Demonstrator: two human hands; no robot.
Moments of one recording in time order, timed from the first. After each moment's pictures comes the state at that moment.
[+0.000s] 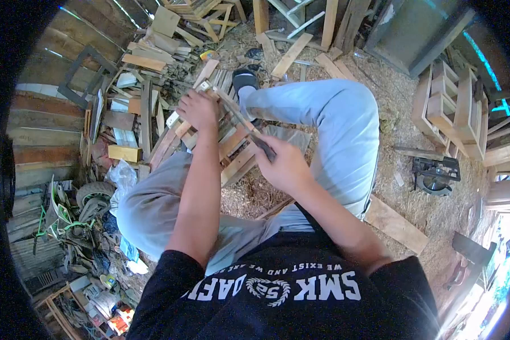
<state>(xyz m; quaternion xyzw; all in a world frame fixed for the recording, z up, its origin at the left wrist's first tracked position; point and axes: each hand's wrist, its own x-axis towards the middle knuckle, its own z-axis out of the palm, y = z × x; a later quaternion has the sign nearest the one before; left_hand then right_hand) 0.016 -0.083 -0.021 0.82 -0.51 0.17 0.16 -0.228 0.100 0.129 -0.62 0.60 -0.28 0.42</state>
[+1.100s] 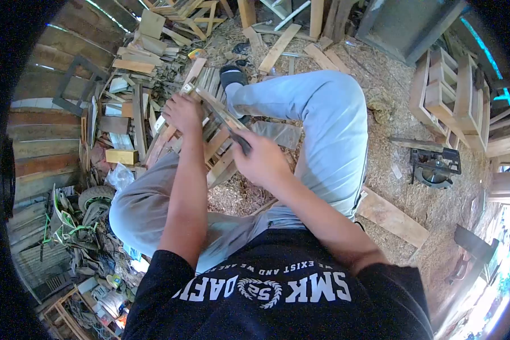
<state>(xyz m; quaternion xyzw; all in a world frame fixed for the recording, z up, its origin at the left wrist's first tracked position) 0.015 -0.091 -0.028 0.82 -0.51 0.21 0.15 -0.227 0.080 0.111 -0.61 0.58 -0.33 0.43</state>
